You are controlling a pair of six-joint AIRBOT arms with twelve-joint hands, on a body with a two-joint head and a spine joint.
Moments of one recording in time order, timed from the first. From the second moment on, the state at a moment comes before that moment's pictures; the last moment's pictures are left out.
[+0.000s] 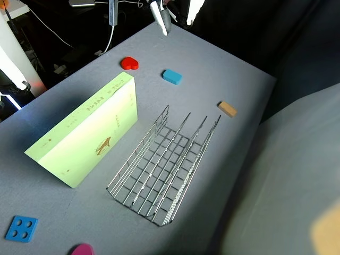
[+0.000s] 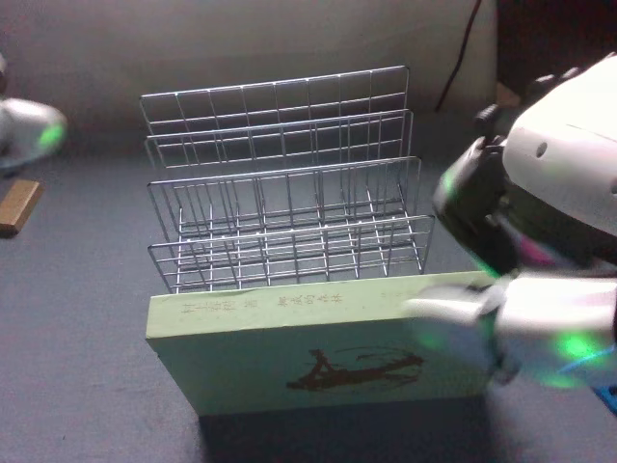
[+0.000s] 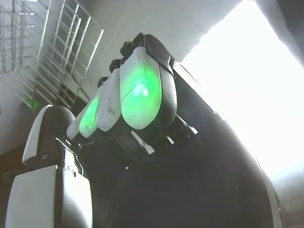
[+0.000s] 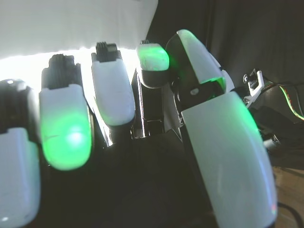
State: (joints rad) left arm -0.23 -0.46 0.47 1.04 0.89 0.08; right arm -0.07 -0.63 0.23 -1.24 -0.68 0.22
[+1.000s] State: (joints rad) left arm -0.23 -0.46 0.46 1.02 0.91 0.11; right arm -0.04 -1.08 0.40 -1.14 -1.05 0.26
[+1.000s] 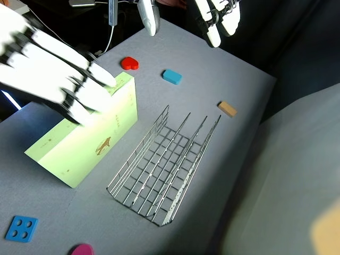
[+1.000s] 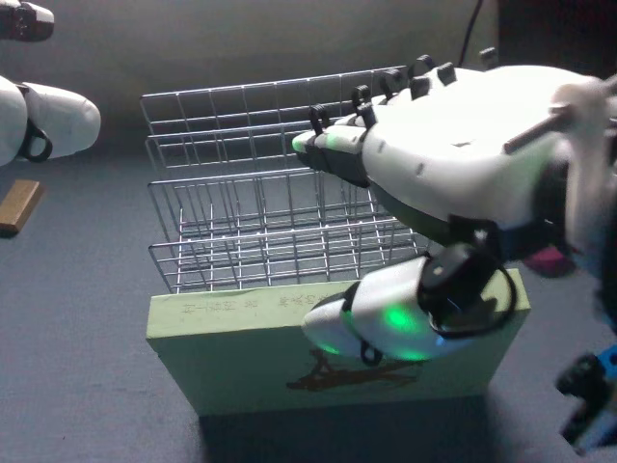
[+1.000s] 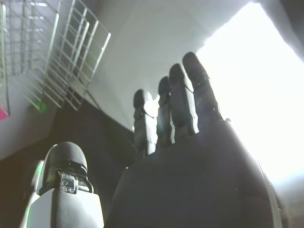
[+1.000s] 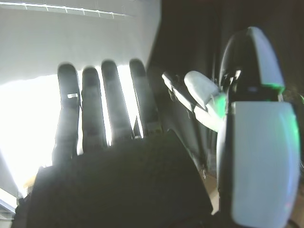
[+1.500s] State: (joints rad) left arm -0.23 -0.46 0.46 1.02 0.94 0.11; right arm -0.05 -1.23 0.55 -0.96 -1.03 0.21
